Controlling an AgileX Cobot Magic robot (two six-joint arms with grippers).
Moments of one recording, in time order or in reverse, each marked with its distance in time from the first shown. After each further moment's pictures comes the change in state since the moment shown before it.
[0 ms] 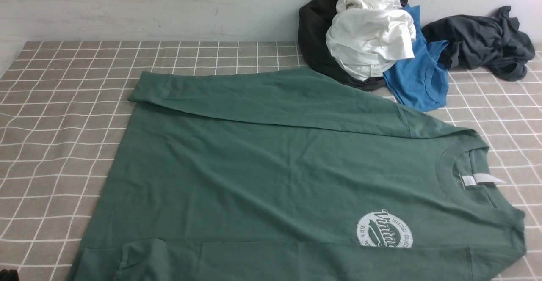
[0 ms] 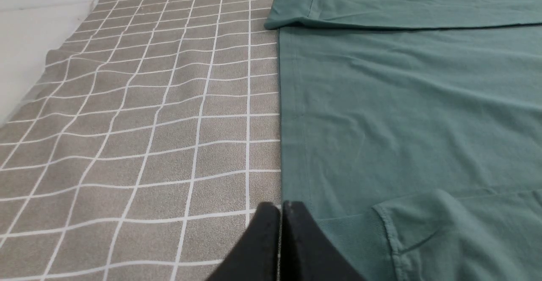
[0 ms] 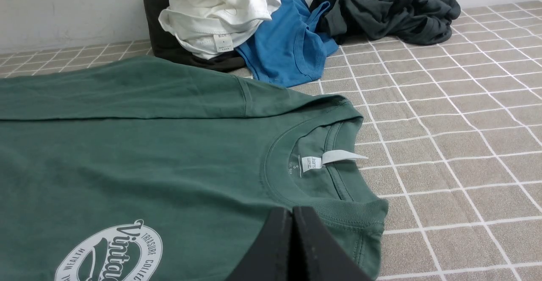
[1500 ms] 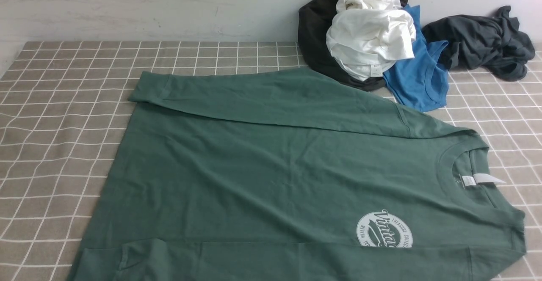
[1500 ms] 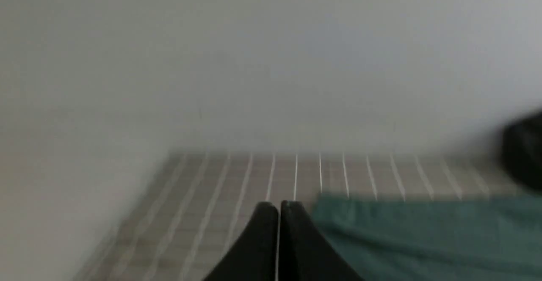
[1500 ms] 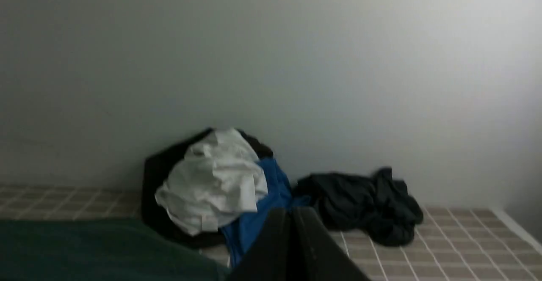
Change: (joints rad) right arm 0.000 0.496 -0.527 -0.222 -0.072 0.045; left arm 0.000 0.676 -0.770 0.223 0.080 -0.329
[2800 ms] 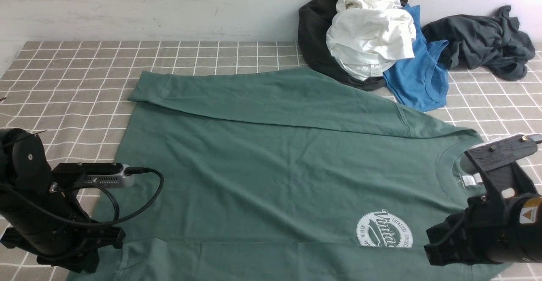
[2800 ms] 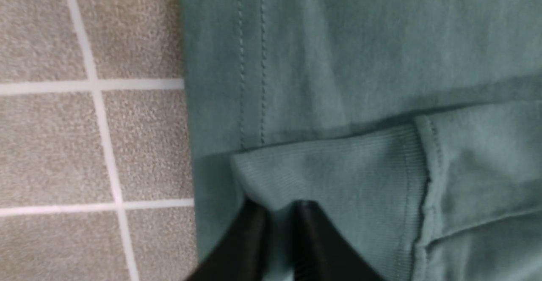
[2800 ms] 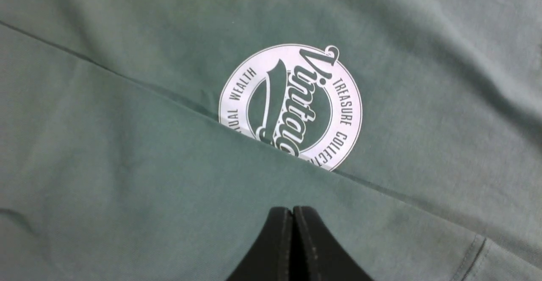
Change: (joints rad) right arm 0.340 0.730 -0.088 0.518 0.256 -0.397; left arm 0.000 0.958 -0.018 -0.344 0.288 0.341
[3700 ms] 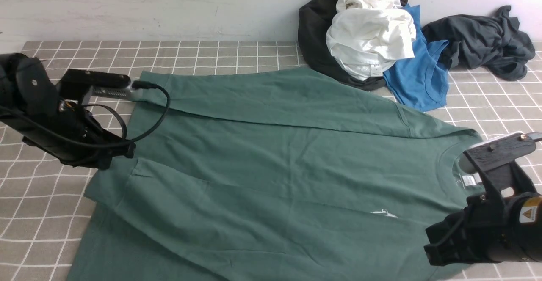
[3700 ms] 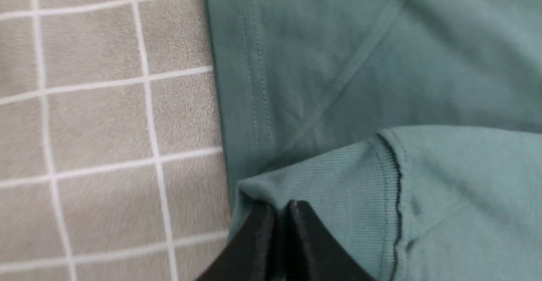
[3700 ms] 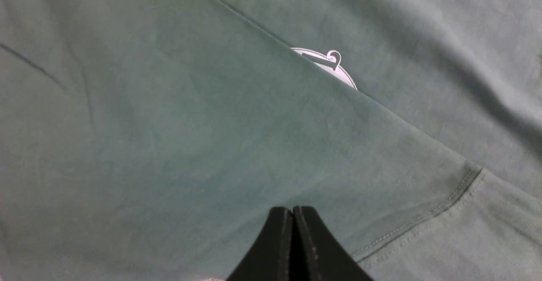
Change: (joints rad) right arm 0.000 0.000 0.000 0.009 -0.007 -0.027; left arm 0.000 0.130 -0.345 0.013 -0.127 0.108
